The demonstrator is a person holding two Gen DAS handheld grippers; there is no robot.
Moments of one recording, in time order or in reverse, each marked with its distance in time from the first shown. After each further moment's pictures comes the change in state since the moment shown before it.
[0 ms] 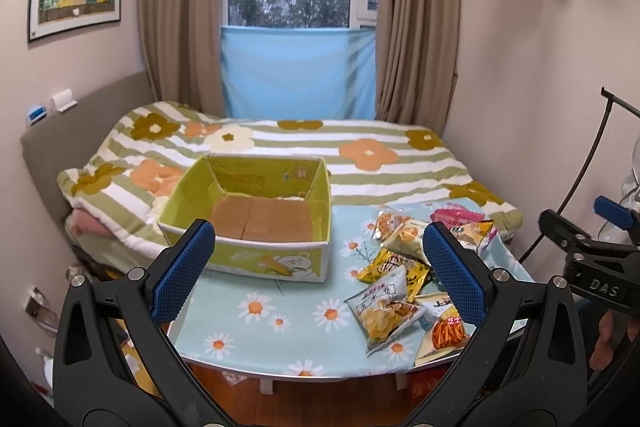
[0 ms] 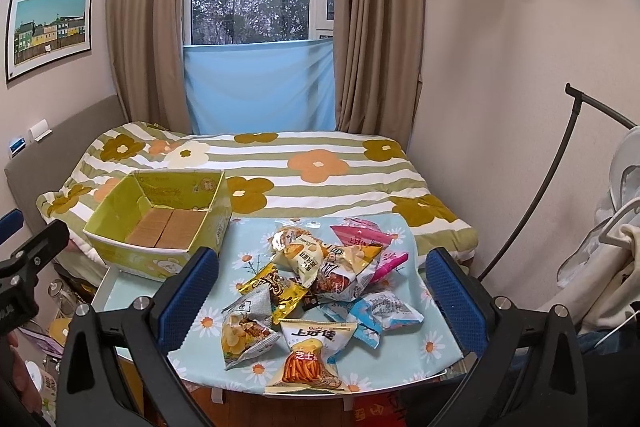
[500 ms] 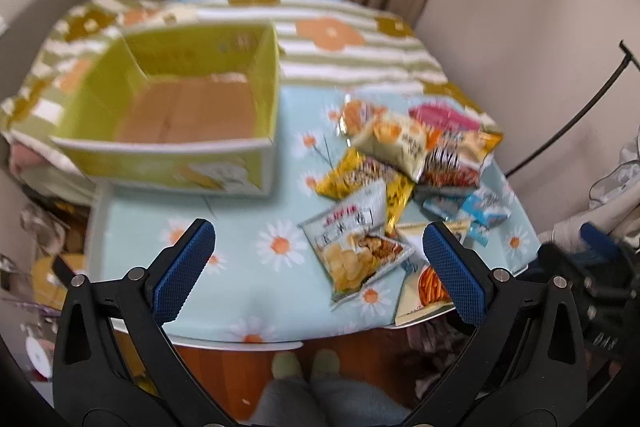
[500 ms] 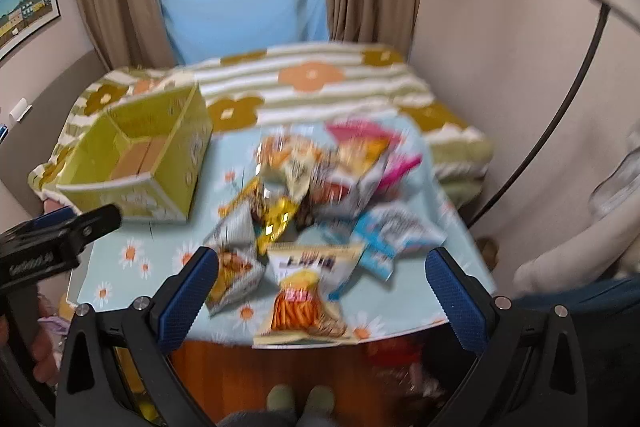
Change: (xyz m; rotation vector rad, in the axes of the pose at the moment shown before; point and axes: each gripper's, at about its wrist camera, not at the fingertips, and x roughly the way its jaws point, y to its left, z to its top) left arm 0.154 -0.018 -0.048 -0.036 0.466 -0.187; right arm 0.090 -0.013 -0.057 0.070 0.342 0.025
